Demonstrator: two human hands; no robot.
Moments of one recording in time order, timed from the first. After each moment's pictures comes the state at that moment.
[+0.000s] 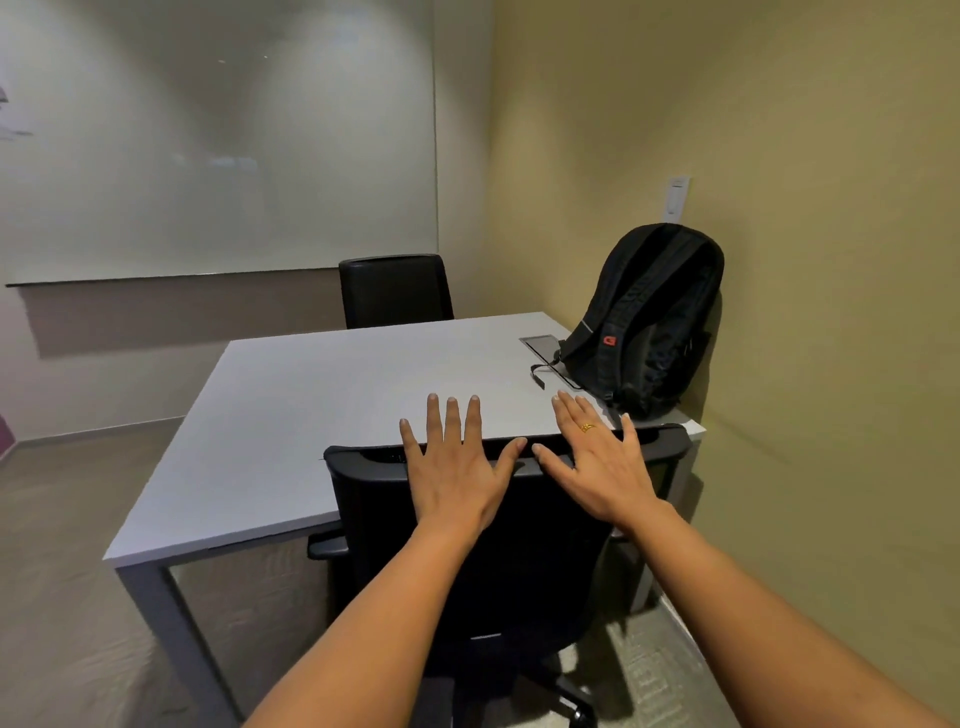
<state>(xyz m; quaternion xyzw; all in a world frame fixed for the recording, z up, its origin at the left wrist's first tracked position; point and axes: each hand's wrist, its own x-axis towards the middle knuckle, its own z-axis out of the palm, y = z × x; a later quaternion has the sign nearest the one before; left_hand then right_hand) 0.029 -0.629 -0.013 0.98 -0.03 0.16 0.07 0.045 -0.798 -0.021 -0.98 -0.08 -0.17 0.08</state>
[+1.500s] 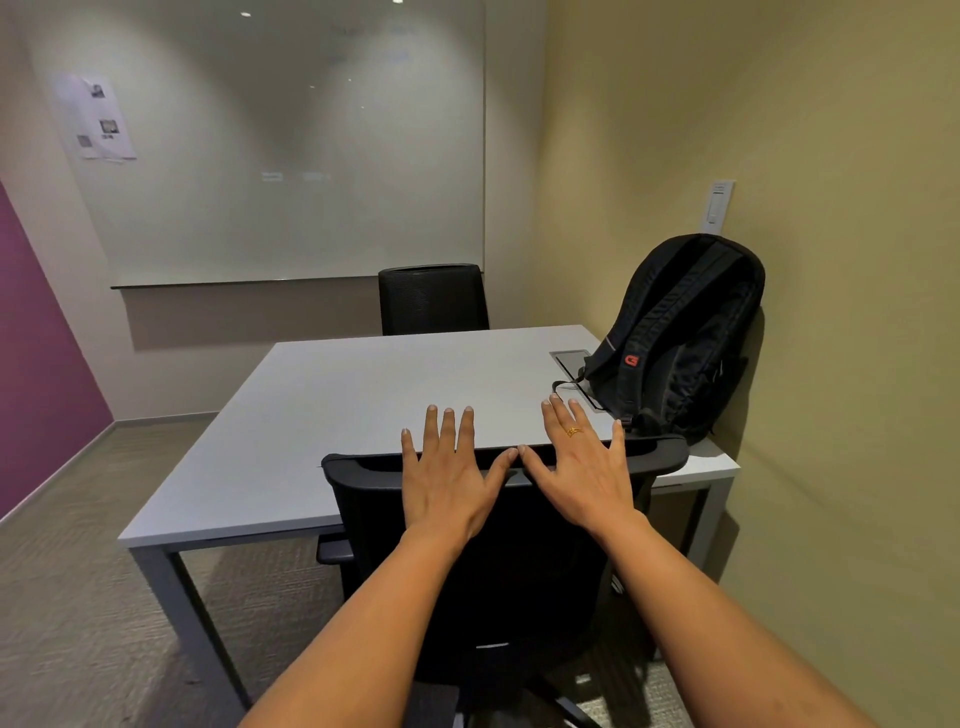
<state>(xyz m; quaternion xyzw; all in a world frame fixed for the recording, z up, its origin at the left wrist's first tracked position) 0.060 -0.701 -0.016 0.99 0.03 0.15 0.07 0.094 -0.856 -0.020 -0.97 -0.13 -0.18 0.11</state>
